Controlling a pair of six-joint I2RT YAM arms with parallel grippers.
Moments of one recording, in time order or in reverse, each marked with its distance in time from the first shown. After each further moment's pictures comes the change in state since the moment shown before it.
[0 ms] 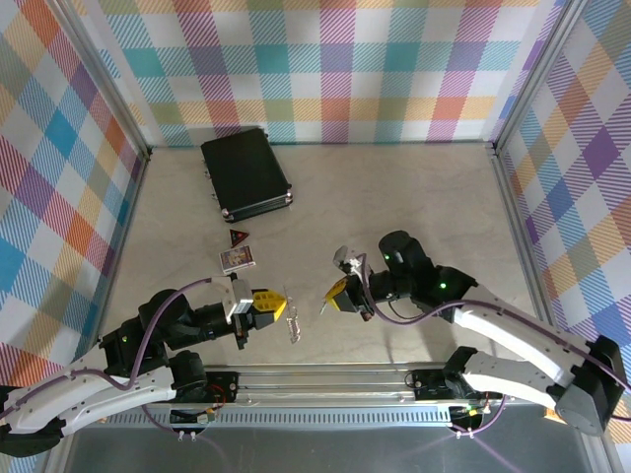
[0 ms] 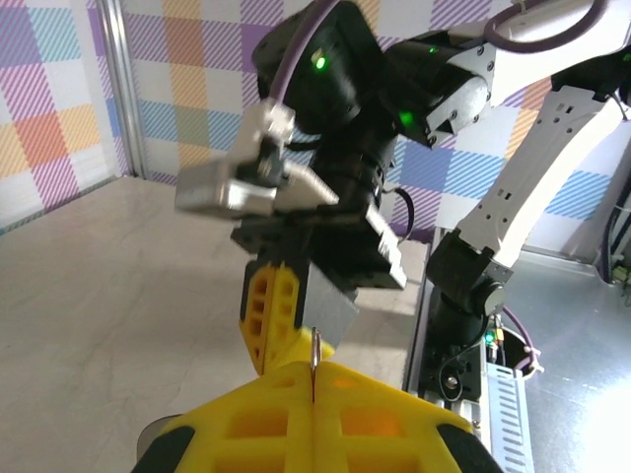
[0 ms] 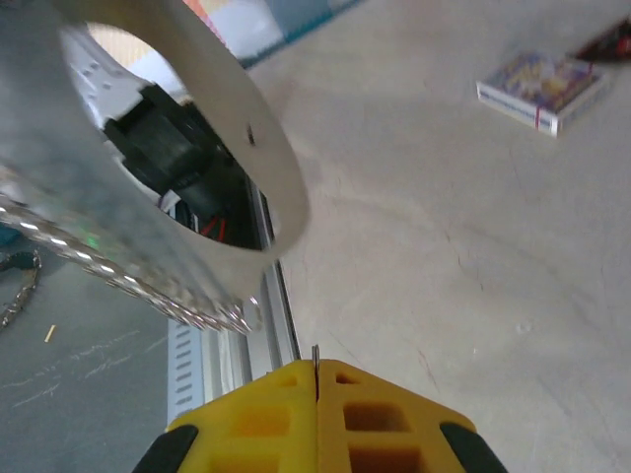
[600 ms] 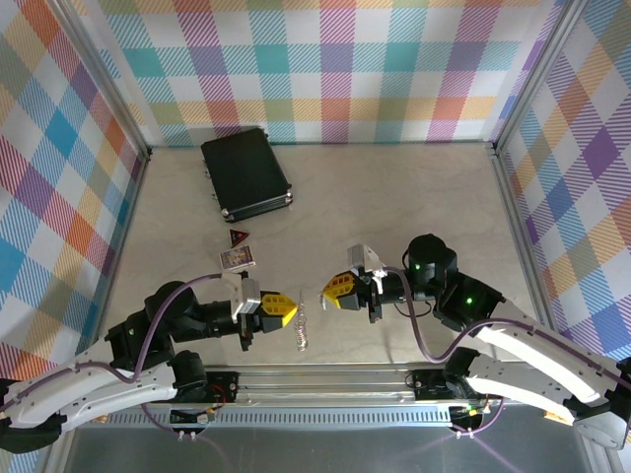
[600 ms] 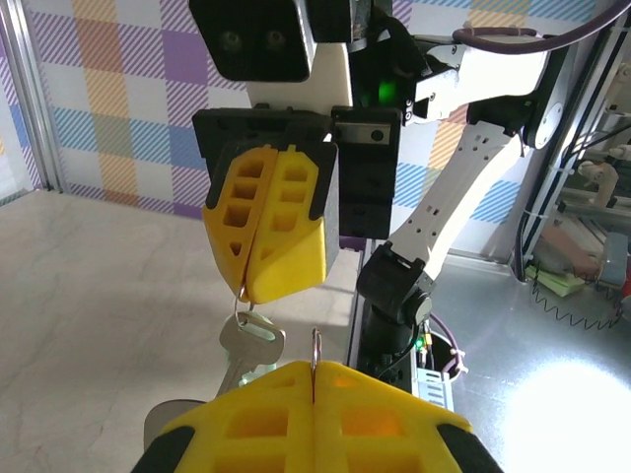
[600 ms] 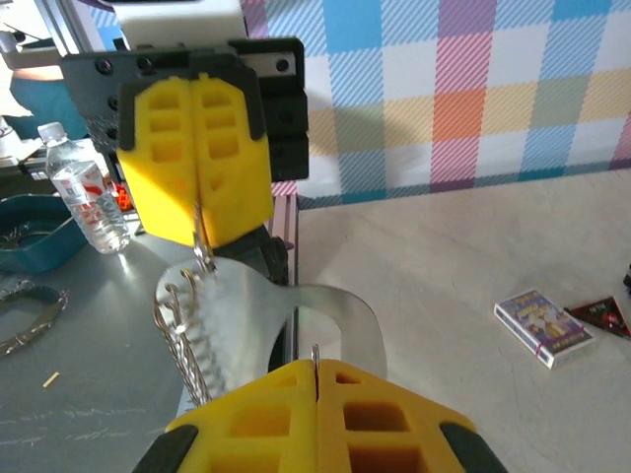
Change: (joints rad) left arm 0.000 0.100 0.056 0.053 0.138 -0.030; right arm 0.076 -0.150 0.028 0.198 -0.018 -0.071
